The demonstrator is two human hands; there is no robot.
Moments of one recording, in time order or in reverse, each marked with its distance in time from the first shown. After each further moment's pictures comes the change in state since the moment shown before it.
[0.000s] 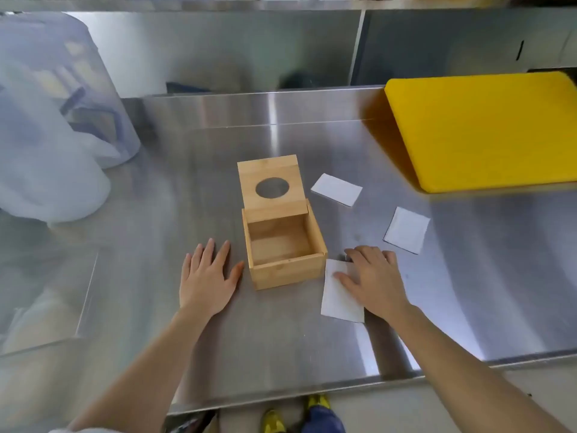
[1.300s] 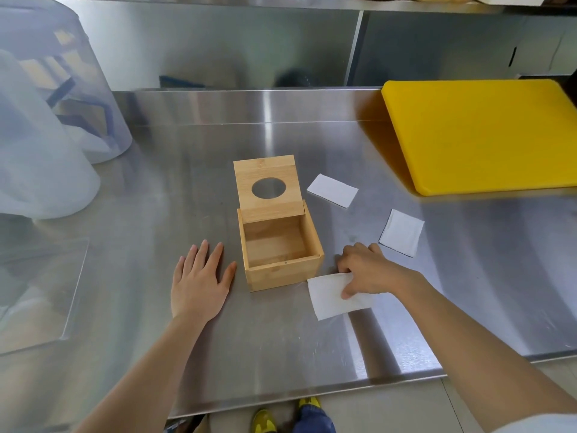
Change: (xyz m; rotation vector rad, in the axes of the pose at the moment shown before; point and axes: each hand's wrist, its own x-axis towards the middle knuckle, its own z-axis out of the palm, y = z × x) left_hand -0.003 -0.005 0.009 0.002 0.107 0.010; right_hand 0.040 -0.004 -0.044 0.030 -0.672 -0.131
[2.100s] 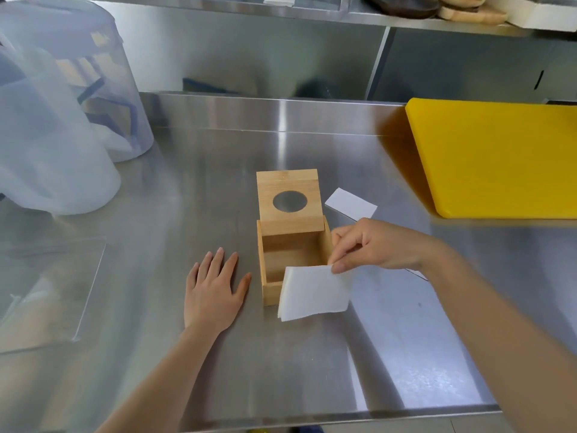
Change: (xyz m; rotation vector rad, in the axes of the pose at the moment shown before) left_hand 0.002 0.000 -0.002 0.001 0.002 -0.017; right_hand -0.017 -0.048 -0.107 0.642 -0.082 -0.264
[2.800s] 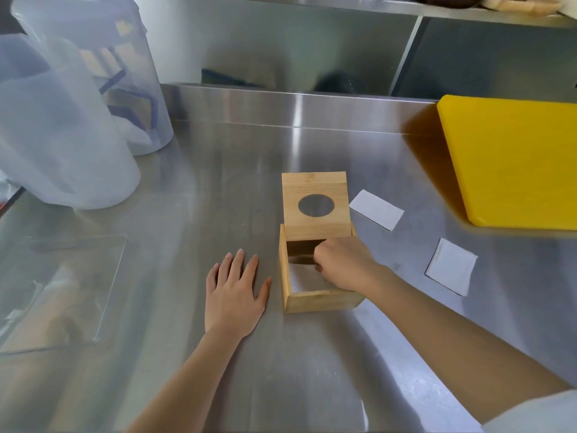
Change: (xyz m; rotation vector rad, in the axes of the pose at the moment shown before) left_hand 0.003 0.000 0.000 0.025 -0.001 0.027; right_hand 0.093 0.021 0.061 -0.922 0.193 0.058
